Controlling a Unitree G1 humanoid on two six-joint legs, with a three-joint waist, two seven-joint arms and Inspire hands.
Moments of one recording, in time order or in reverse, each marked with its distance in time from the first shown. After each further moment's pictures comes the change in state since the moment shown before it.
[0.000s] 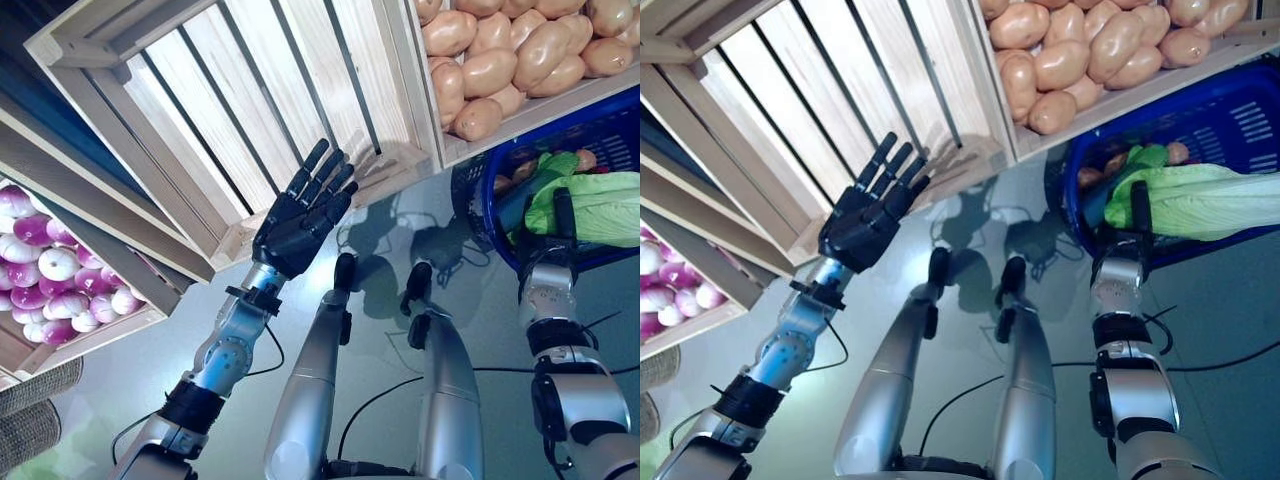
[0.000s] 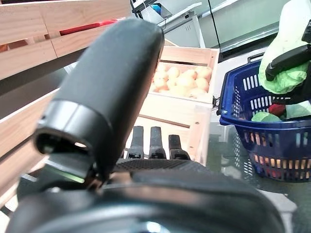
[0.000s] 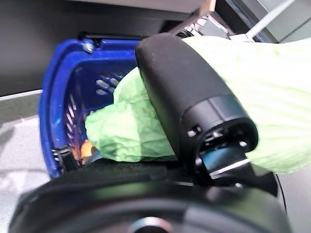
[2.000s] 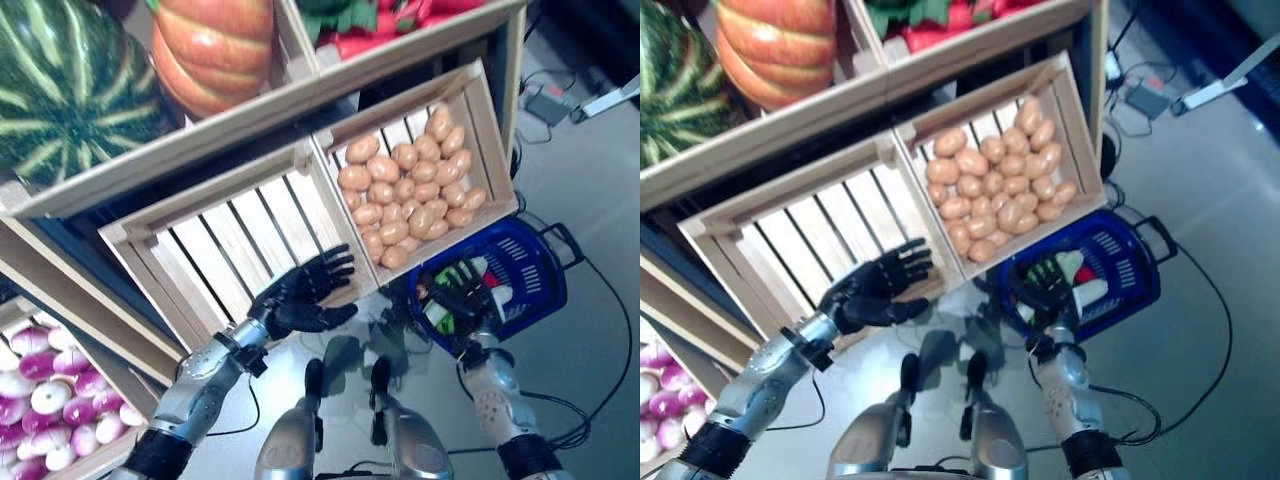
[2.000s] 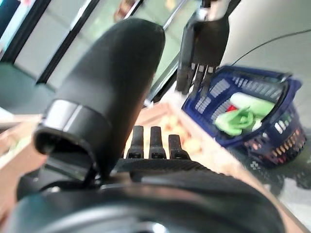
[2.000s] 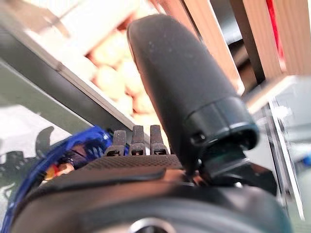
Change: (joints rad) left arm 0.241 0.086 0.001 0.033 0.573 0.137 -0.158; right arm 0.666 0.188 0.294 -0.484 -1.050 0.170 0.049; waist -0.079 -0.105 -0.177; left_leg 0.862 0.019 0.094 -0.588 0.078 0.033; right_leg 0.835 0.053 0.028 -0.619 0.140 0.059
